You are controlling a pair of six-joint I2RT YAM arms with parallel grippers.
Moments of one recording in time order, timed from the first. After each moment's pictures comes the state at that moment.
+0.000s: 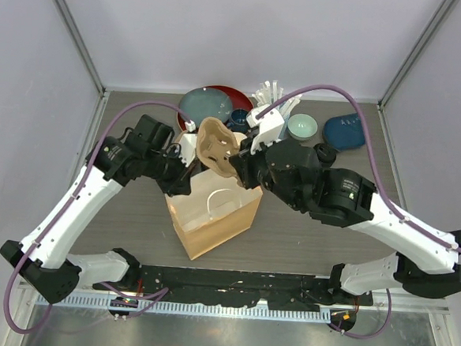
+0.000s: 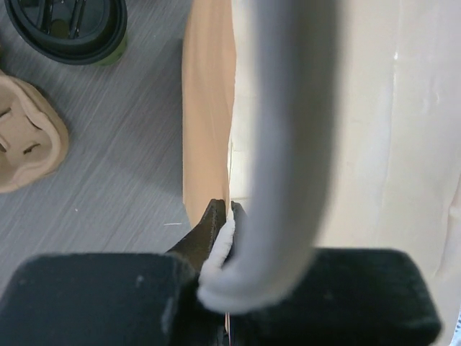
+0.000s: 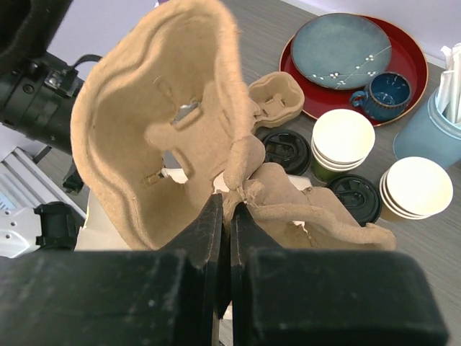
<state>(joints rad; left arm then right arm) -0.56 1.18 1.43 -1.19 0.40 0.21 1.25 1.30 1.72 -0.75 0.51 0.31</state>
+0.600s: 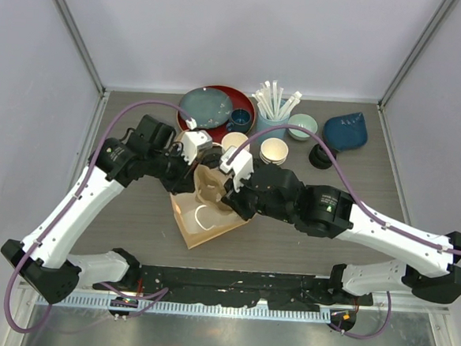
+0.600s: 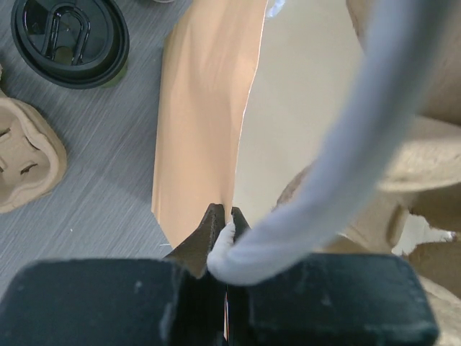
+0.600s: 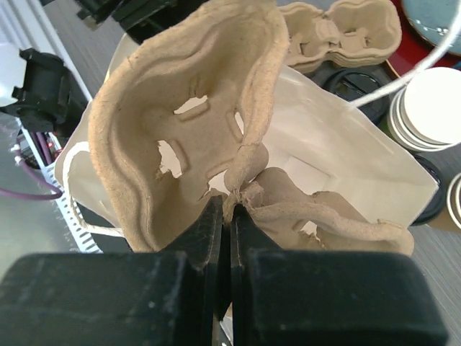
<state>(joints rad) -0.56 1.18 1.40 -1.12 0.41 0.16 1.25 1.22 1.37 -0.64 0.21 0.13</state>
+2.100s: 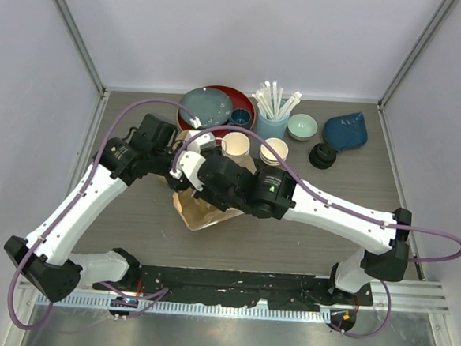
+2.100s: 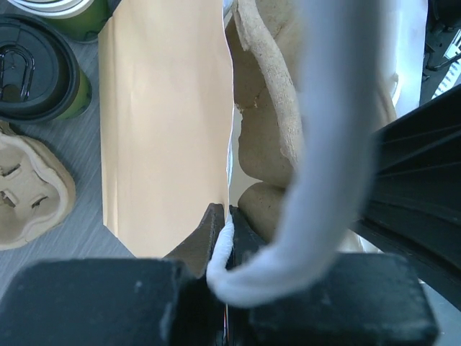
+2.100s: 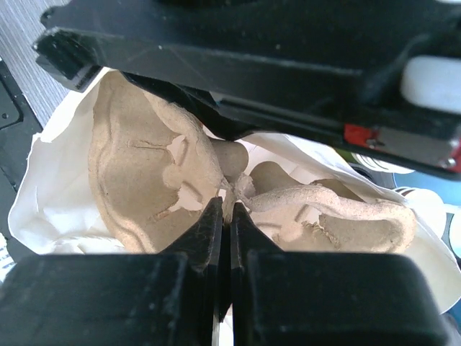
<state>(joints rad) -0.56 1.20 1.37 -1.04 0.46 0.21 1.26 1.57 1.69 -0.86 0.30 -0.11</state>
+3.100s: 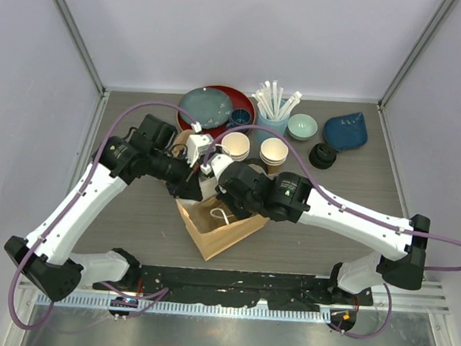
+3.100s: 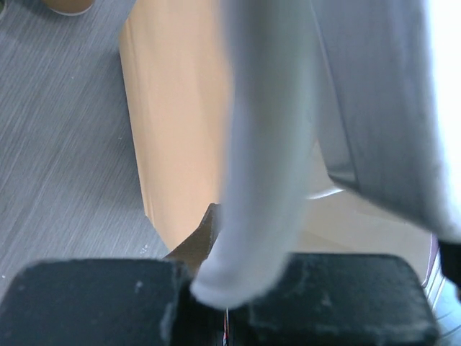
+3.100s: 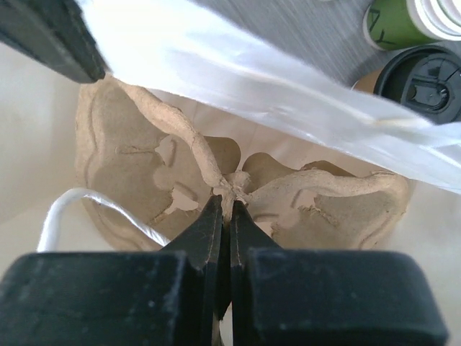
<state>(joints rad) -0.54 1.20 1.40 -1.14 0.65 0.18 1.19 1.45 1.48 -0.92 0.24 0.18</state>
